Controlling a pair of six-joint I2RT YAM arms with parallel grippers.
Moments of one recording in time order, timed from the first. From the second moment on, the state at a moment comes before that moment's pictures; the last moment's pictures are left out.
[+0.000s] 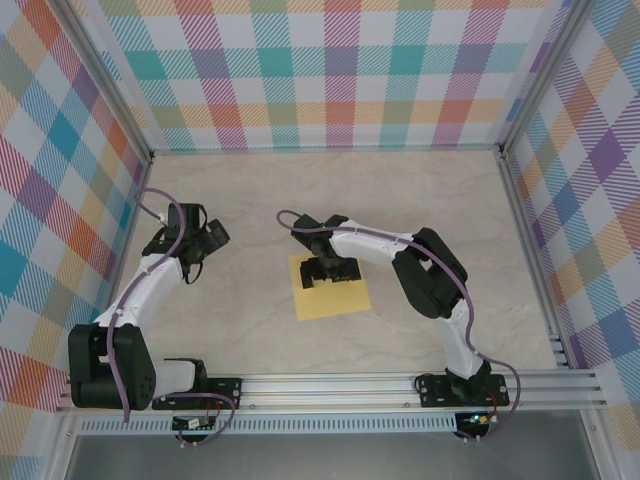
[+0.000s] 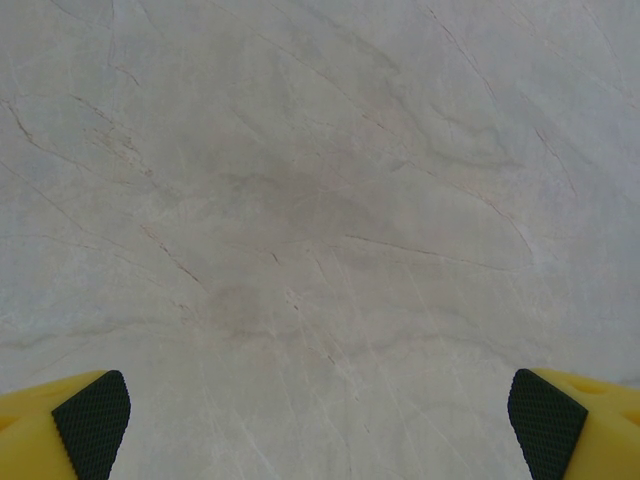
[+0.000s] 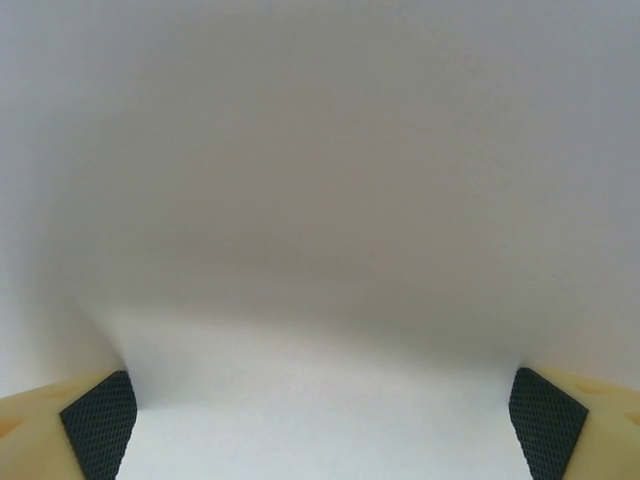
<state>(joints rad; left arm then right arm) -0.03 1.27 0.84 -0.48 -0.17 -0.58 0.86 2.12 1.57 -0.95 0.03 0.67</state>
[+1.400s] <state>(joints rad) -0.30 1.42 0.67 -0.11 0.35 -0.87 0.69 1.80 1.09 -0.23 -0.36 0.81</state>
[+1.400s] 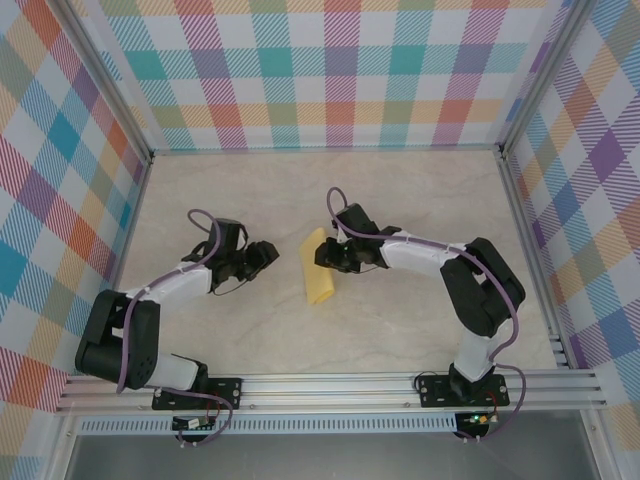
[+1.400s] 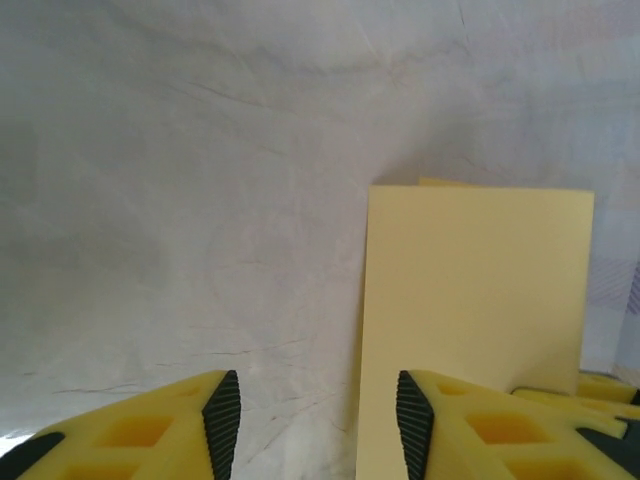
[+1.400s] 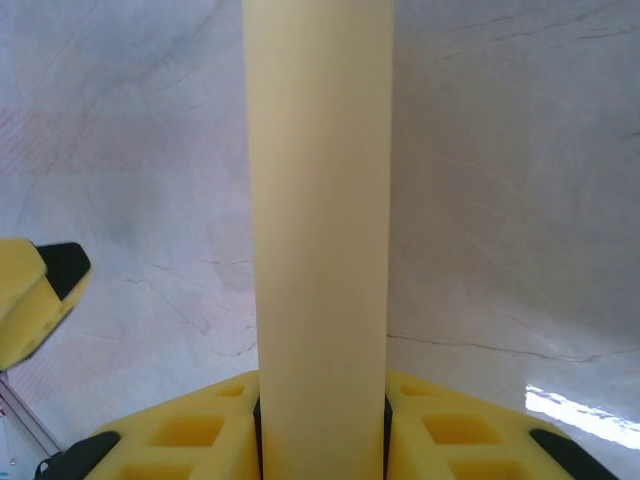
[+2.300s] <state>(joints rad) -0.50 1.77 0.86 -0.04 0.35 -0.94 0.65 1.83 1.00 -0.15 -0.41 0.84</state>
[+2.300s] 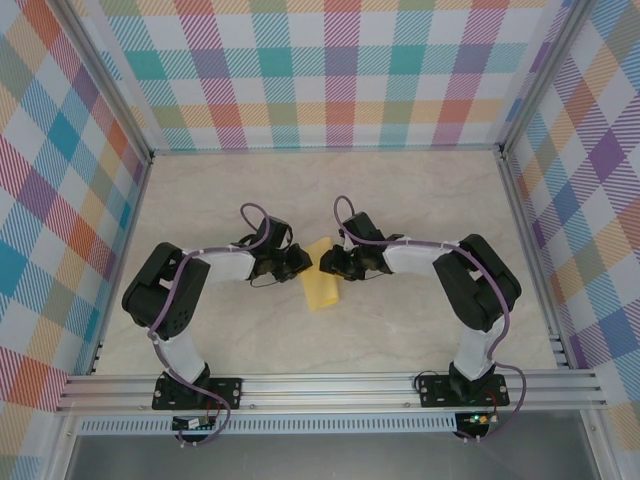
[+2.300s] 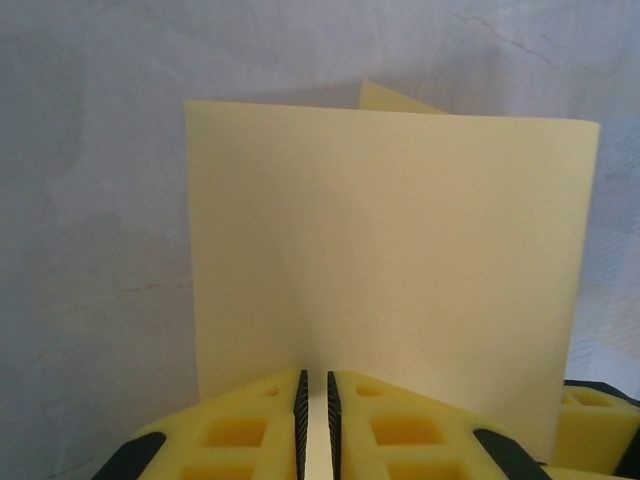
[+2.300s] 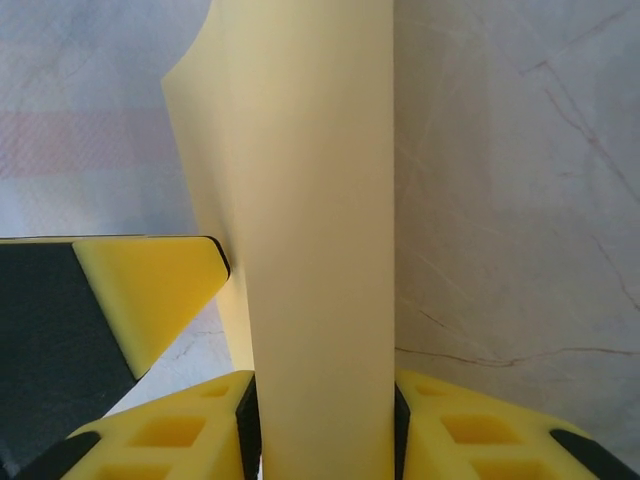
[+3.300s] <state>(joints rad) -0.51 1.81 0.95 -0.13 0.38 -0.89 0.72 1.90 1.27 -0.61 -0.20 0.61</state>
